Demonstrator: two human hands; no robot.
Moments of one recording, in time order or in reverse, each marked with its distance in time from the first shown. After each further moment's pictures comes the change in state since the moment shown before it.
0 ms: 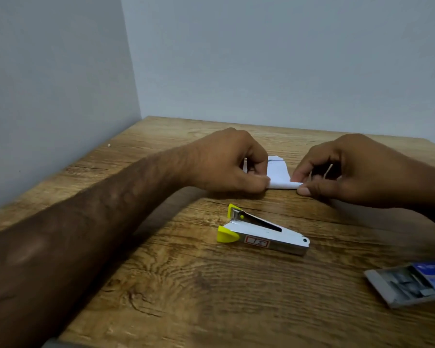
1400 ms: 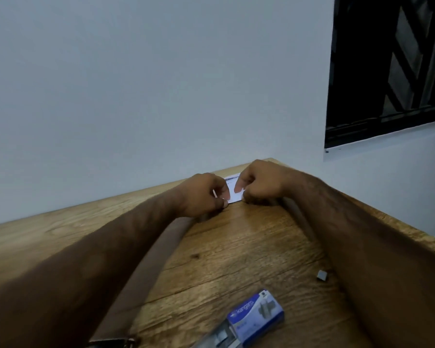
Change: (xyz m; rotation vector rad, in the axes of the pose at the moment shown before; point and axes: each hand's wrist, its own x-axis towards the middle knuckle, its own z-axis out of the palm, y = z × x) left_hand 0.205 0.073 0.083 0.047 -0.174 0.062; right_hand -0.045 0.140 -0.064 0.063 0.175 0.706
